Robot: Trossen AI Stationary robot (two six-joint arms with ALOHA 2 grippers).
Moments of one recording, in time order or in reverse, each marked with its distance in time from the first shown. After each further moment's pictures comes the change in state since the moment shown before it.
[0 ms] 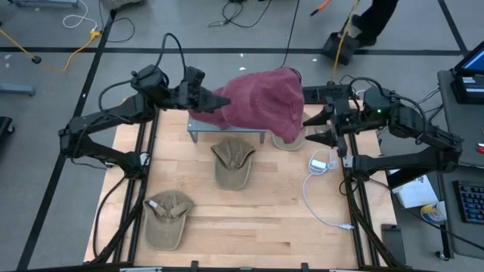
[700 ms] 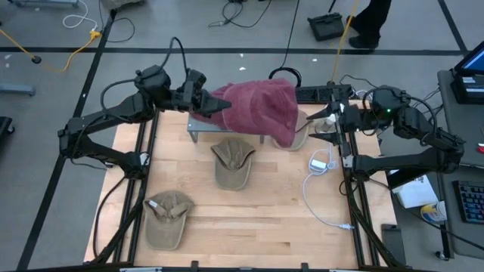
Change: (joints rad) left arm 0.000 -0.008 0.000 -0.120 -0.030 -0.070; right arm 0.000 -0.023 0.000 0.101 0.000 -0.330
